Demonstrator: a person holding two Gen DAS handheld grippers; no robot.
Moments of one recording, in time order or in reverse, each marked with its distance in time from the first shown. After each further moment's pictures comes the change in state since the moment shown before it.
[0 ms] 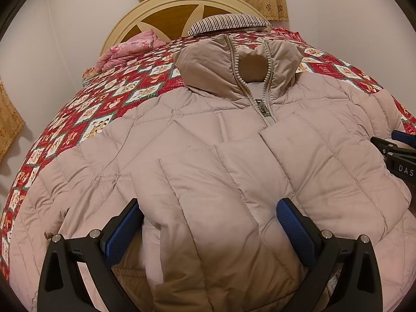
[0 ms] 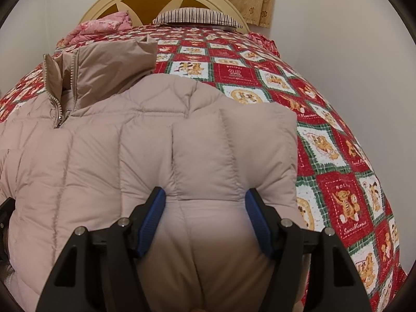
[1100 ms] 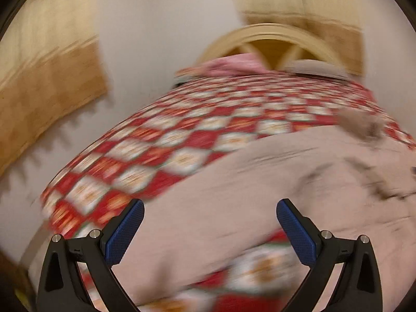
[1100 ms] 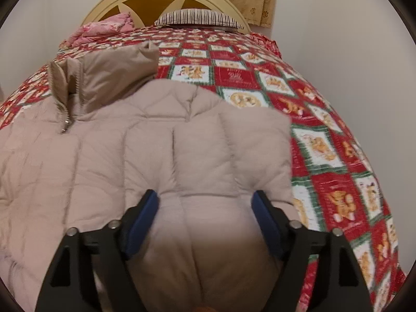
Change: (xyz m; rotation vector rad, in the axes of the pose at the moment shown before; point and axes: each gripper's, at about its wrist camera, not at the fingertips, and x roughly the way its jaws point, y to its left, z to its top) left arm -0.182 0.278 -0.146 -0.348 -0.138 0.345; right arm -0.031 -0.004 0.003 0.012 -0.025 0.003
